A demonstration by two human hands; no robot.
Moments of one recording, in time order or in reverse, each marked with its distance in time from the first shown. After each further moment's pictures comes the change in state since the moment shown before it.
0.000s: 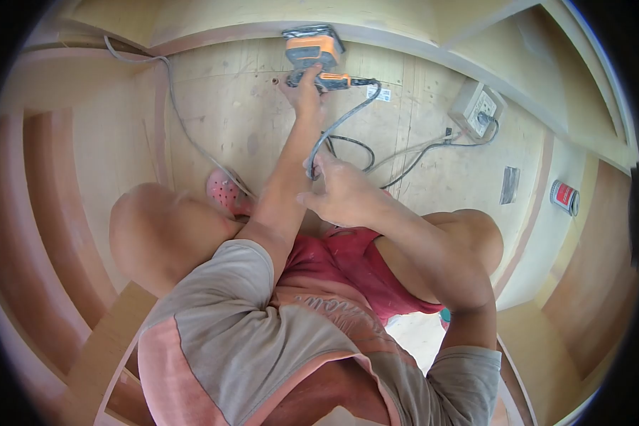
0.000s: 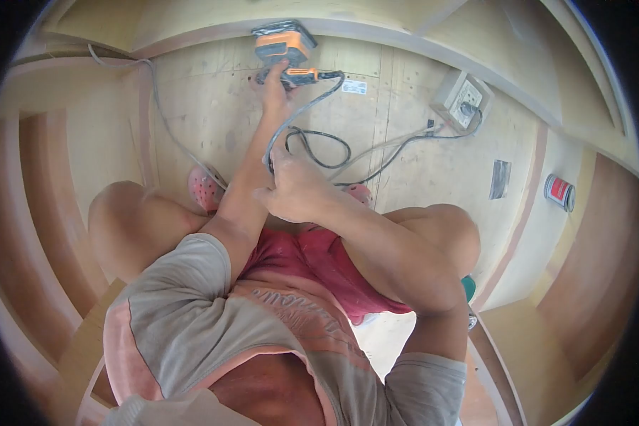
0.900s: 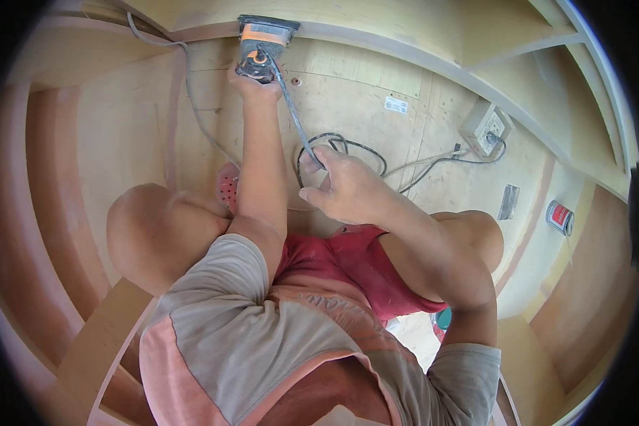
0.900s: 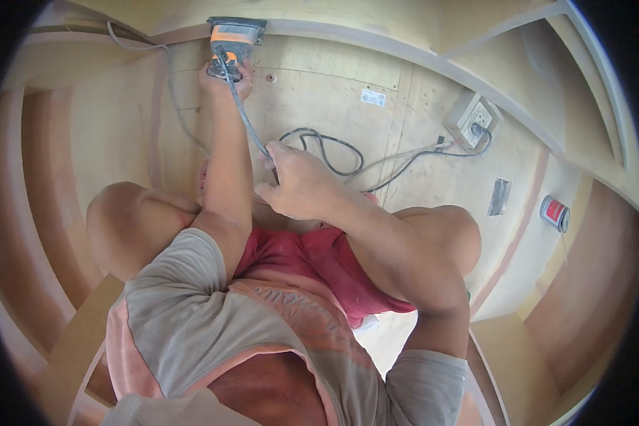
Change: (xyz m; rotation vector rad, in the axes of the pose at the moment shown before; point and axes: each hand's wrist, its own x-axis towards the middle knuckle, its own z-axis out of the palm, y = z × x) left_hand 0.081 0.113 -0.052 -0.465 0.095 -0.261; right_hand 0.020 -0.027 0.003 -0.038 -0.008 -0.162
